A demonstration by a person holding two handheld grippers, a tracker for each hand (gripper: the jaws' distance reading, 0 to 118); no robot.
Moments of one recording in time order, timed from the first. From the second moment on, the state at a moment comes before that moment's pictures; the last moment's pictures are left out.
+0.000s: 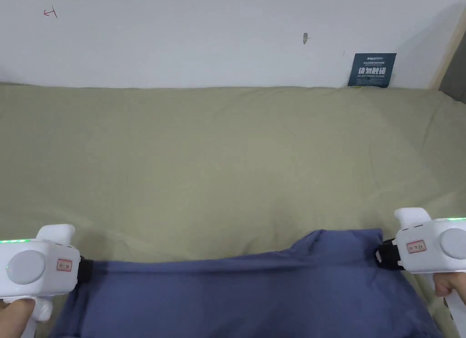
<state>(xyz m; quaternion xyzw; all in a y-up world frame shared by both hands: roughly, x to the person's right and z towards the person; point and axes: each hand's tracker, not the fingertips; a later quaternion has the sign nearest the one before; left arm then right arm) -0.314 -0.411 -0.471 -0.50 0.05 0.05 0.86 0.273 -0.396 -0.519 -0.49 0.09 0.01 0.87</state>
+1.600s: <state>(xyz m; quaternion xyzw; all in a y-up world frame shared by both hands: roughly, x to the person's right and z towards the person) -0.282 -0.320 -0.220 -0.34 0.03 0.03 0.94 0.282 -0.329 -0.256 -0.35 0.10 0.00 0.93</state>
